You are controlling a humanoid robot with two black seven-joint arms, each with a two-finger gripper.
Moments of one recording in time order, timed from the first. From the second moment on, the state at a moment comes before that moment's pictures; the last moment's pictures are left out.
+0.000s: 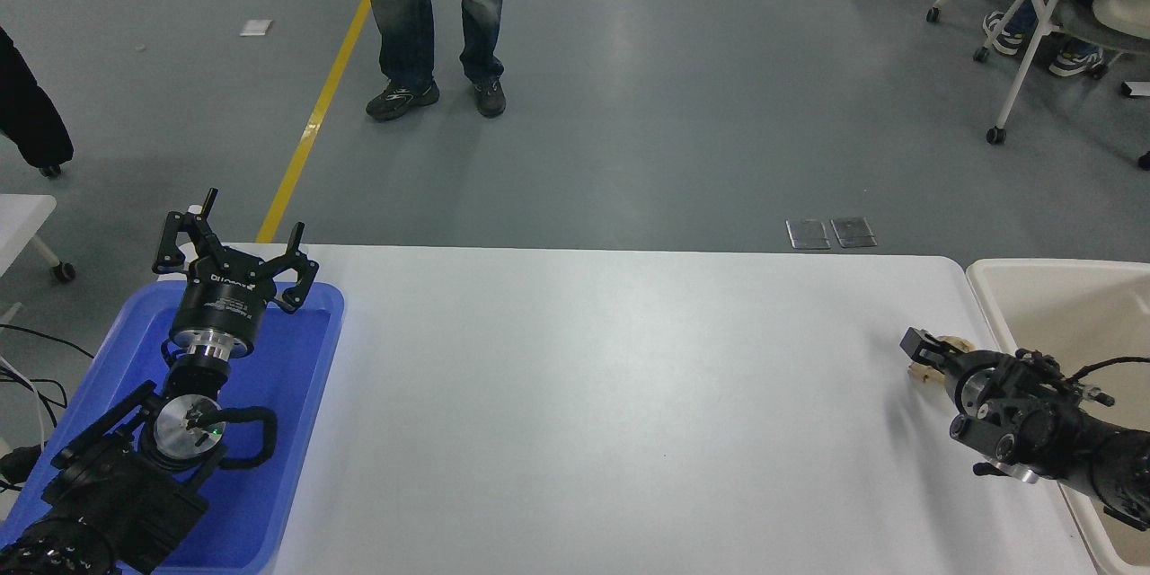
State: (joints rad) left arm -0.52 0.25 -1.00 -0.52 -0.07 -0.60 -0.42; right arm 0.81 -0.30 -0.68 0.42 -0.35 -0.30 -0.07
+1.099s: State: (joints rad) left arm -0.52 0.25 -1.00 -0.52 -0.07 -0.60 -0.42; right arm 0.93 -0.42 -0.78 0.60 -0.38 -0.29 -0.07
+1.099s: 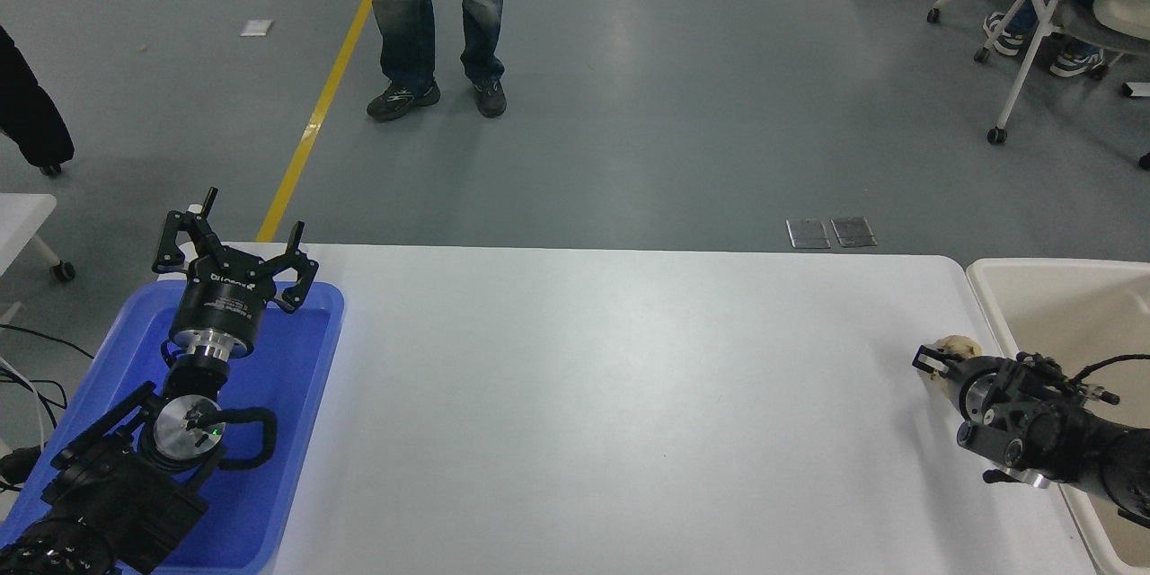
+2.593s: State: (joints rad) left arm -0.52 0.25 -0.99 -0.52 -0.07 -0.60 -0.42; right arm 2.07 -0.78 -1.33 1.27 -0.39 0.10 -0.08
